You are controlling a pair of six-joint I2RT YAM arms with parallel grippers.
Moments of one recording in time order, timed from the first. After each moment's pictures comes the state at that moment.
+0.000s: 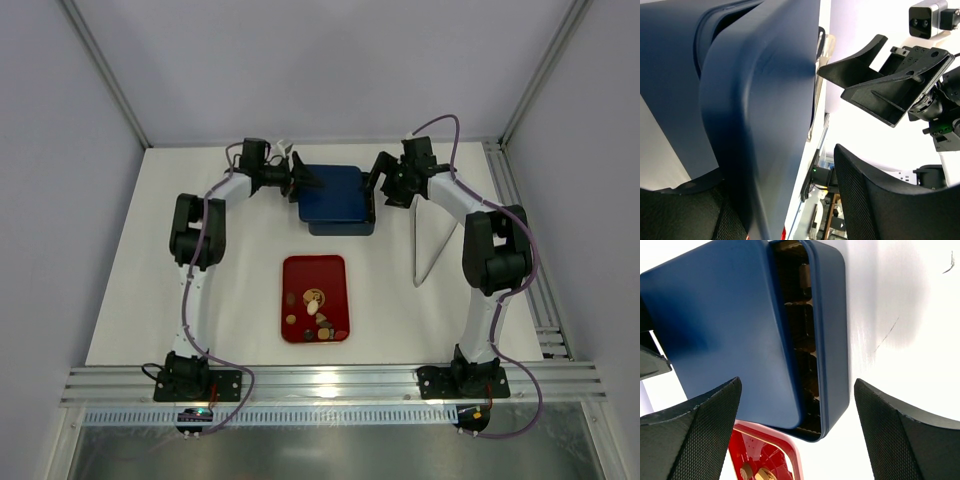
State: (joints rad) left arm -0.22 2.43 1.86 -0.09 1.07 -0.86; right arm 0.21 1.98 1.51 -0.35 -0.28 0.60
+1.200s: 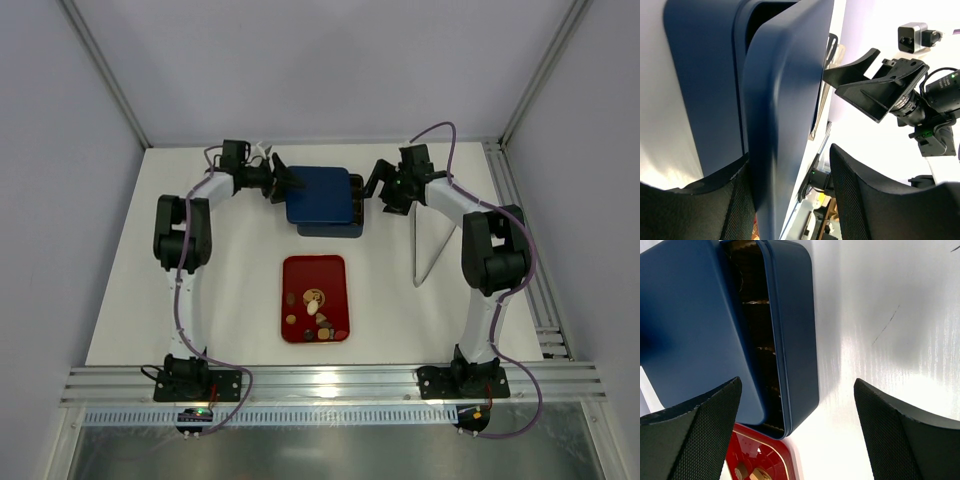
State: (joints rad) left arm -0.14 2.32 1.76 -0.20 1.02 -0.81; right arm 0.22 1.98 1.44 -0.31 -0.28 0.61
